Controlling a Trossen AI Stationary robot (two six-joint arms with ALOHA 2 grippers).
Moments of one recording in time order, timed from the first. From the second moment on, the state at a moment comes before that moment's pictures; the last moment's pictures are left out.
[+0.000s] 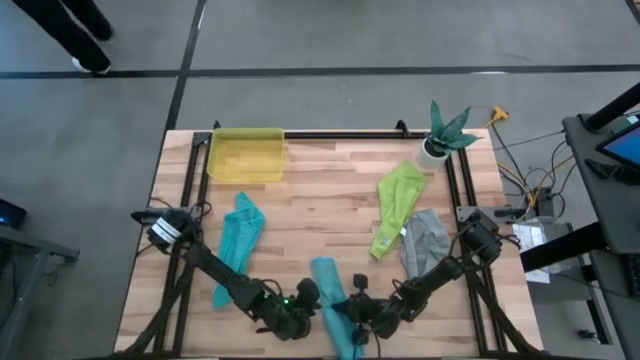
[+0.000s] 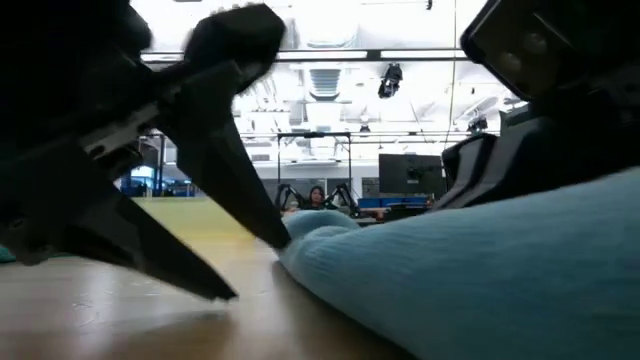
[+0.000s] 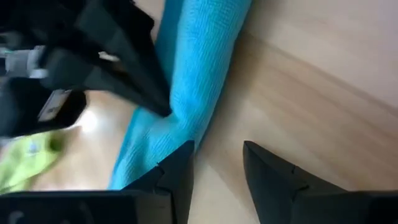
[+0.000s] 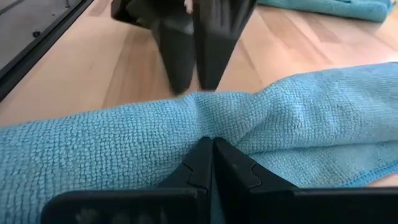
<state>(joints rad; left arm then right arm) -0.67 2.02 1.11 0.10 -0.46 0.45 0.72 2.19 0.98 0.65 0.69 0.33</state>
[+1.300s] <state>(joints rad) -0.57 2.07 1.12 0.25 -0.43 0.58 0.69 2.25 1.05 0.66 0.66 0.33</state>
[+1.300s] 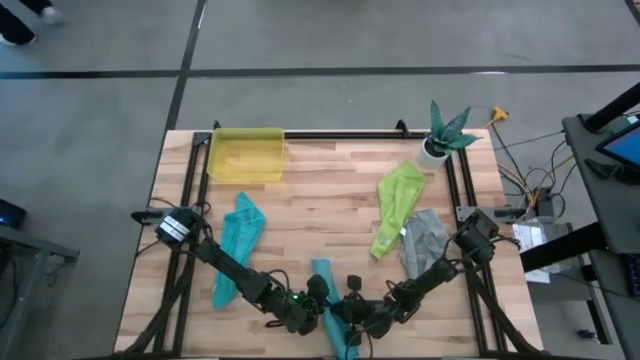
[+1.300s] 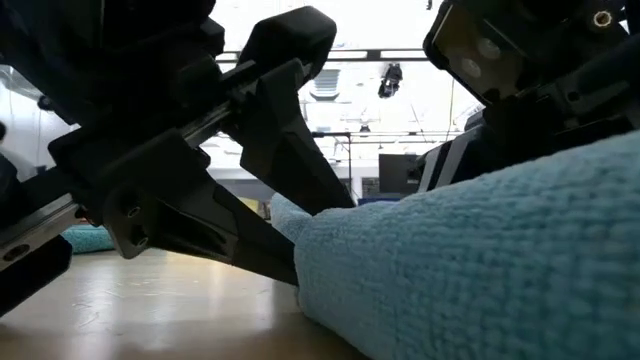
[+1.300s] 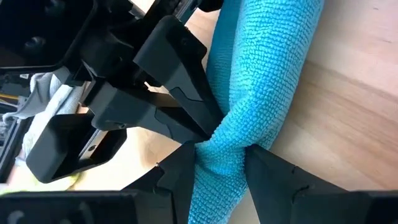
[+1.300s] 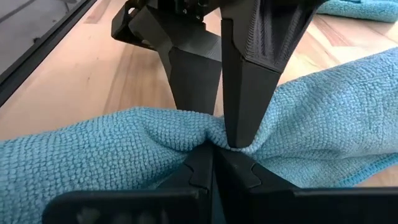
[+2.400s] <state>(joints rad) -0.52 2.07 1.12 0.27 -0.38 0.55 0.74 2.14 1.02 0.52 0.70 0.36</state>
